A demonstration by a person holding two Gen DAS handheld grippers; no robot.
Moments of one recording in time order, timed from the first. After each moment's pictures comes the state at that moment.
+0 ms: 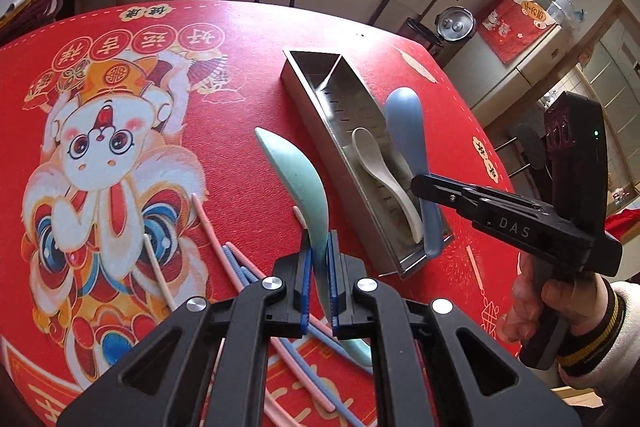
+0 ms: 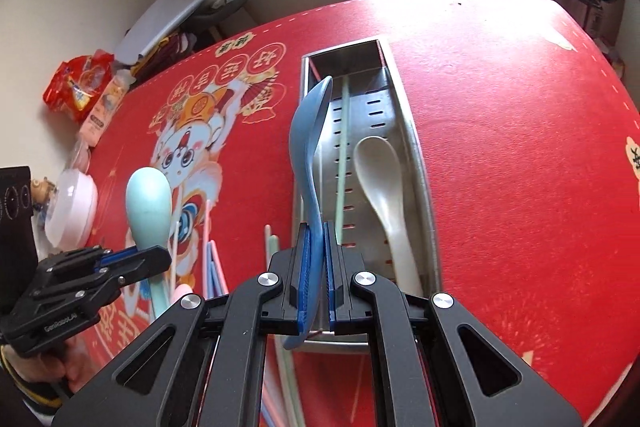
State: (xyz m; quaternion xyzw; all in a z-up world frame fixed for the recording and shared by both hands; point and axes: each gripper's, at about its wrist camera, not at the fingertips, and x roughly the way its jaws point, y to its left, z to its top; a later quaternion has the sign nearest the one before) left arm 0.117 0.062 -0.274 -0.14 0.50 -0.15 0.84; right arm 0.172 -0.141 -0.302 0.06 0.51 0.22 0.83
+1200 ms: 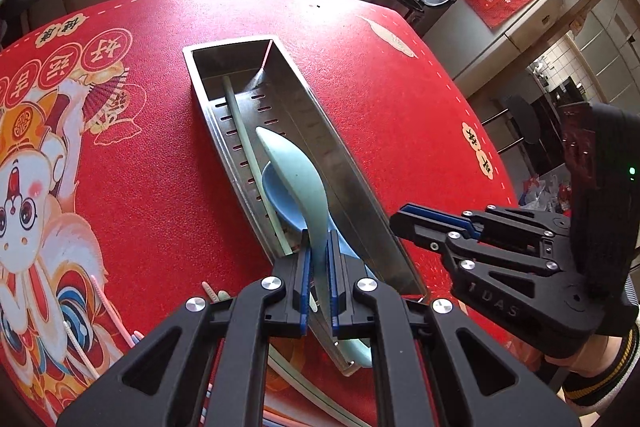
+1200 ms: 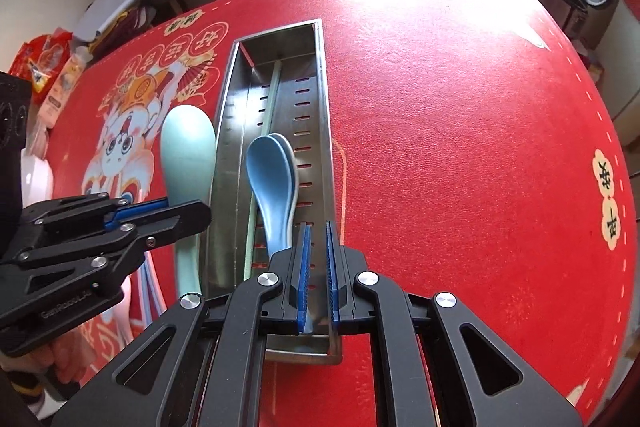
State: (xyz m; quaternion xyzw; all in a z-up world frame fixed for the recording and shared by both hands) left arm 0.202 -0.020 -0.293 -0.10 0.54 -0.19 0.81; right arm 0.204 -0.170 -0.312 0.01 0.55 0.17 0.82
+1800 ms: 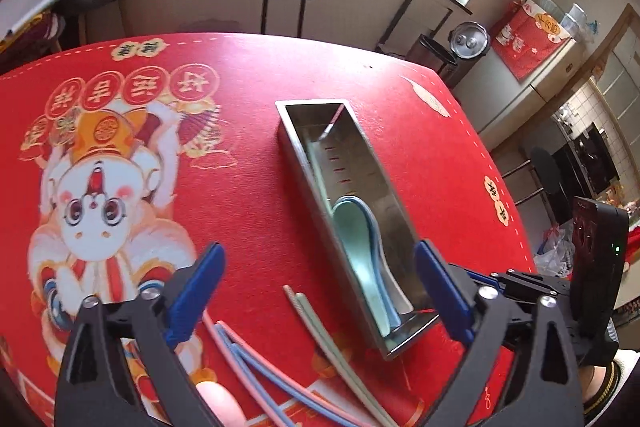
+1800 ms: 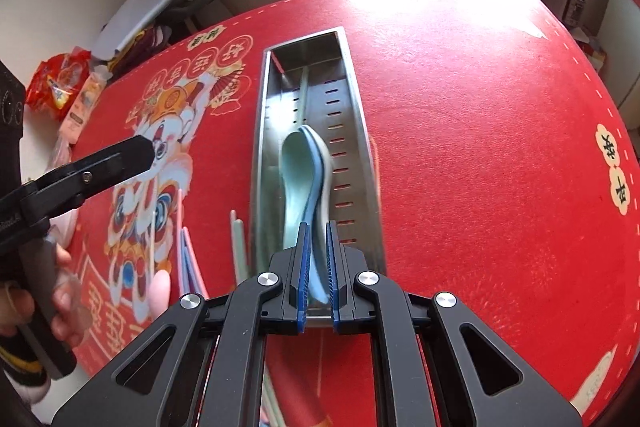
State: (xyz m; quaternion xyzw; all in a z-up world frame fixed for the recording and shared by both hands) left arm 0.166 0.053 -0.248 -0.13 0.48 -0.11 0.86; right arm 0.167 -0.160 -0.296 0.06 0.53 0.20 0.82
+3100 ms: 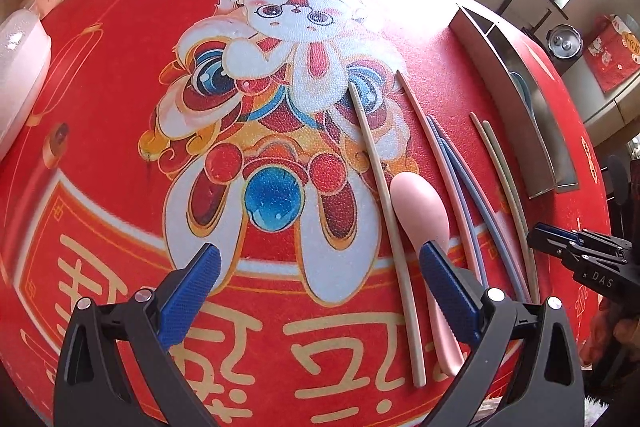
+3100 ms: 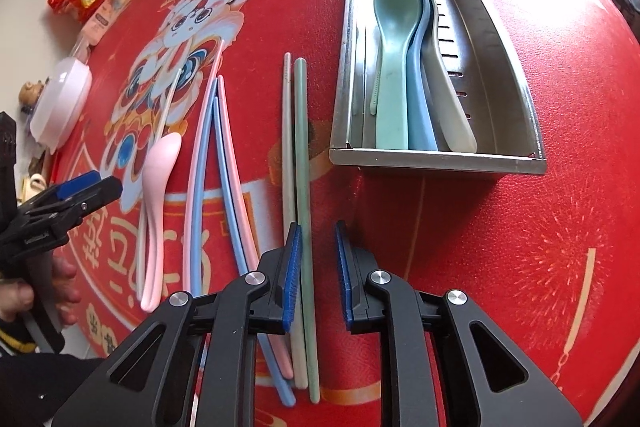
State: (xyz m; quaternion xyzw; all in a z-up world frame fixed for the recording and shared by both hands) left arm 0.010 0.145 -0.335 -0.14 0.54 0.05 0.83; right arm 0.094 -0.111 -0.368 -0.02 0.59 0.26 0.77
